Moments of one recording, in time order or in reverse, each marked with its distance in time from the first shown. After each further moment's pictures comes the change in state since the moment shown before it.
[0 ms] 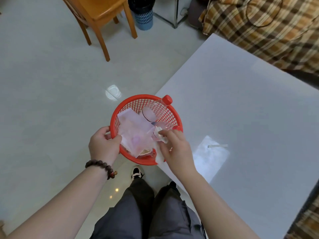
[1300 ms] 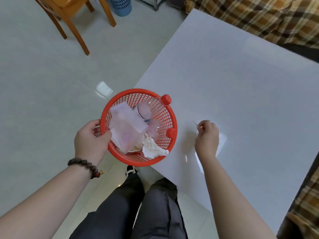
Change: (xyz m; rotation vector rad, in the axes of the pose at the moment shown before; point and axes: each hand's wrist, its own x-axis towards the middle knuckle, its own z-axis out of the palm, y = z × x) left_hand 0.001 -0.002 0.049 0.080 -0.105 0.142; right_hand -0.002 0.176 -0.028 -0.135 0.401 0.539
